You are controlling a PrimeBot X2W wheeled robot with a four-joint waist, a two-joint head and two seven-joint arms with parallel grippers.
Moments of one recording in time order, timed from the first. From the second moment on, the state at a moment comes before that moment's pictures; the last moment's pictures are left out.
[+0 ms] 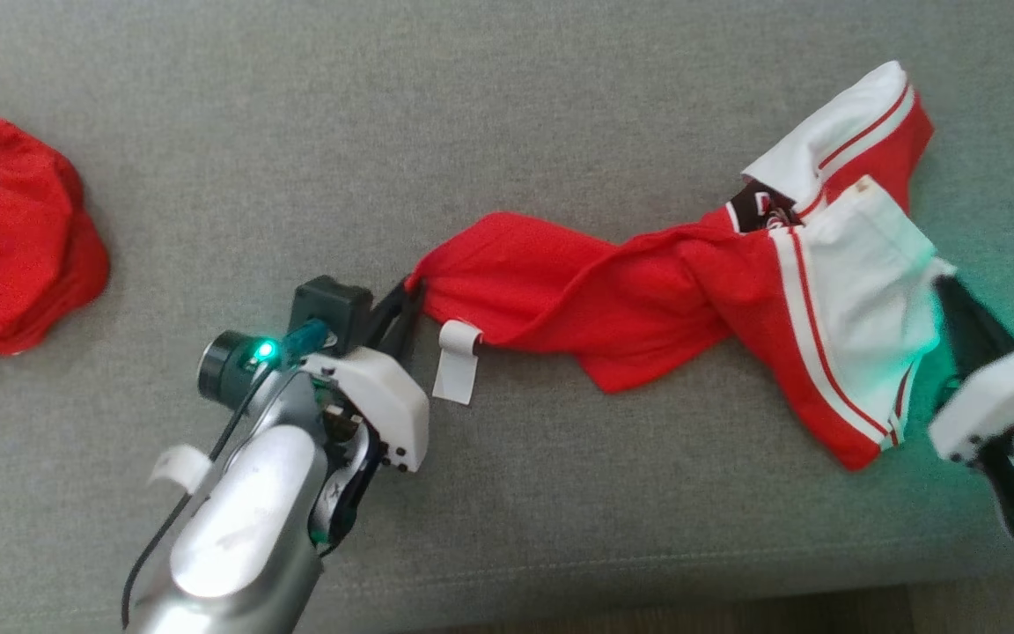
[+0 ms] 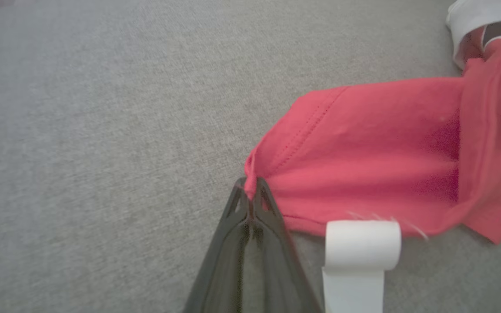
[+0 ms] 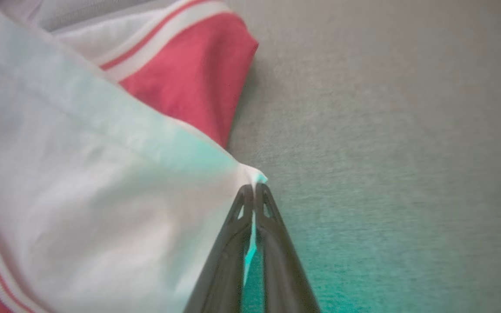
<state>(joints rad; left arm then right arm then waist) -0.41 0.14 -0.54 0.35 -0.29 0.05 0.05 -0.19 -0.26 -0.05 0.17 0.41 0.13 0.34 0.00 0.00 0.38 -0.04</state>
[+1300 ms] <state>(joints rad) -0.60 0.34 -0.34 -0.27 -0.26 0.17 0.11 -0.61 -0.43 -0.18 -0.36 0.38 0.13 0.25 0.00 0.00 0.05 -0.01</state>
